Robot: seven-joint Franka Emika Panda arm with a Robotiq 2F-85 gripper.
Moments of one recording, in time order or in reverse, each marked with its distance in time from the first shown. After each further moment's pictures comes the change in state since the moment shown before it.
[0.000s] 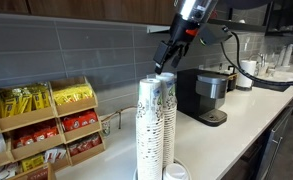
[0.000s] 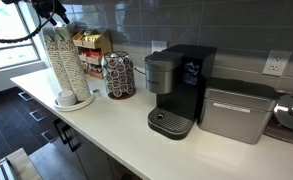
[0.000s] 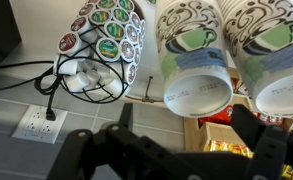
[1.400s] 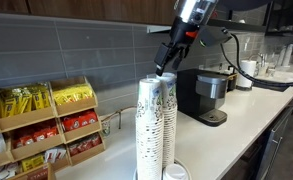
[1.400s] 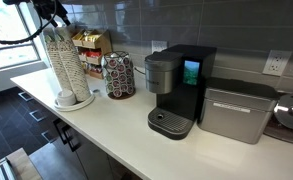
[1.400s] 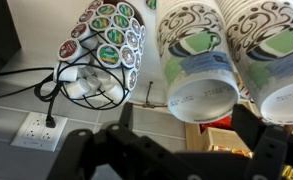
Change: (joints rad) arm 0.007 0.008 -0.014 0.000 0.007 -0.016 0.000
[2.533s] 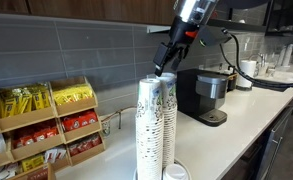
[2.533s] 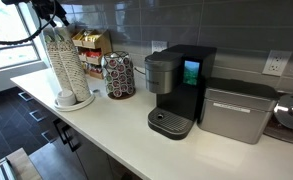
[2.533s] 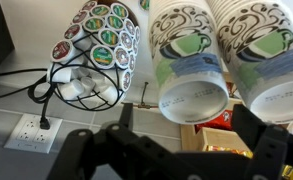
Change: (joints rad) arm 0.012 -0.001 -0.003 -0.001 0.017 0.000 0.000
